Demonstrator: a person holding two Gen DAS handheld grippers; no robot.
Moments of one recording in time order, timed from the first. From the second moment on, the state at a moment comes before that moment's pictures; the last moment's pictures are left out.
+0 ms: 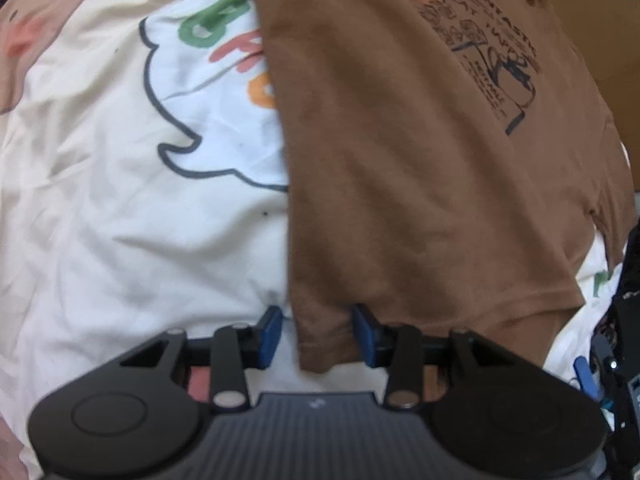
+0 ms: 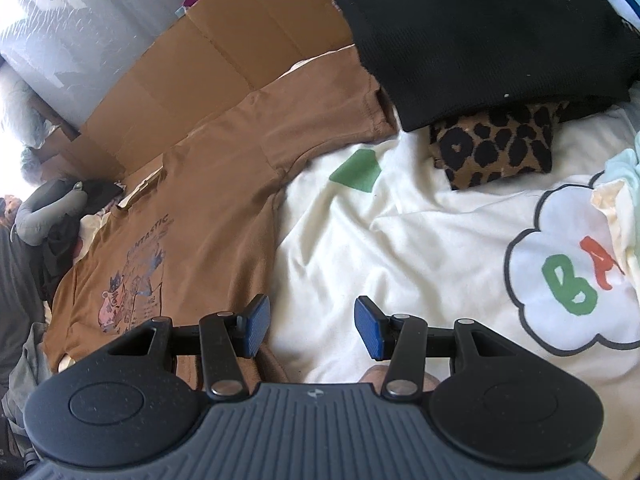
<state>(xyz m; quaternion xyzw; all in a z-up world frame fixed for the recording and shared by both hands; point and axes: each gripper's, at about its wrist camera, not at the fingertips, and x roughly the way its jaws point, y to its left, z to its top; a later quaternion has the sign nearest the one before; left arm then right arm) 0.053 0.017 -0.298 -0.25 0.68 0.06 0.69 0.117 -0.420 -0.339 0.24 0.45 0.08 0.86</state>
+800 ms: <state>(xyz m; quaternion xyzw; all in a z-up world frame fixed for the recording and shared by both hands) 0.086 0.049 -0.175 -0.14 0.68 -0.03 0.72 0.123 -0.415 -0.343 0.26 0.47 0.10 0.84</state>
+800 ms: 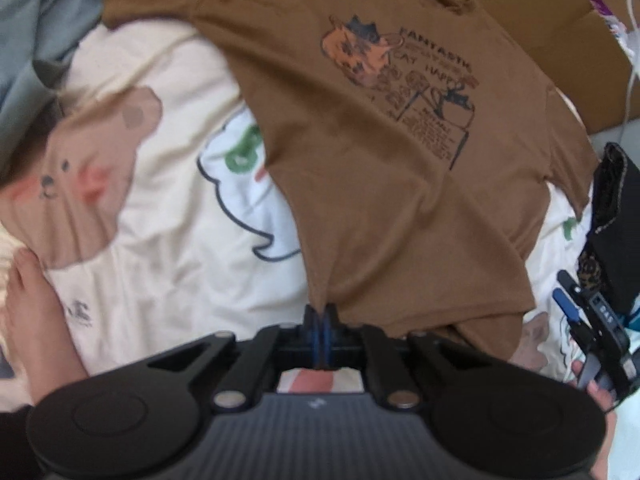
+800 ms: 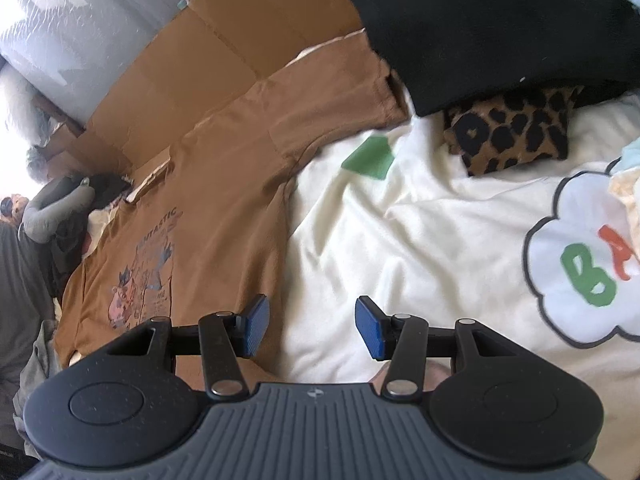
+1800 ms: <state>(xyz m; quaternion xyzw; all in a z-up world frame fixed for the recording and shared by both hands) 0.085 0.176 -0.121 -0.07 0.62 0.03 0.78 0.138 -0.323 -0.122 0.07 0.58 0.17 0.79</state>
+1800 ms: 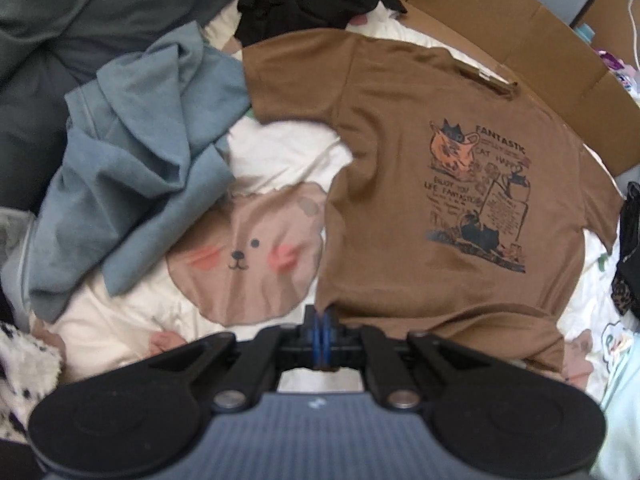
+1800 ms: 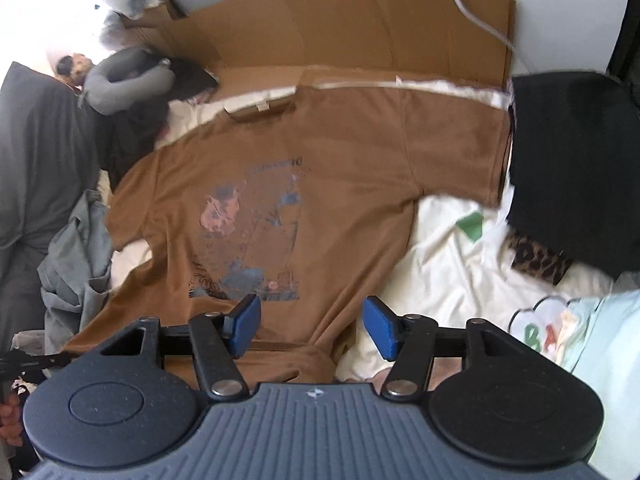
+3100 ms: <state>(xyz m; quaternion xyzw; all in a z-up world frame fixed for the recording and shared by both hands) 0.228 0.148 -0.146 0.08 0.62 -0.05 0.78 0.037 -0.321 -0.360 0.47 0.52 -0.05 0.71</state>
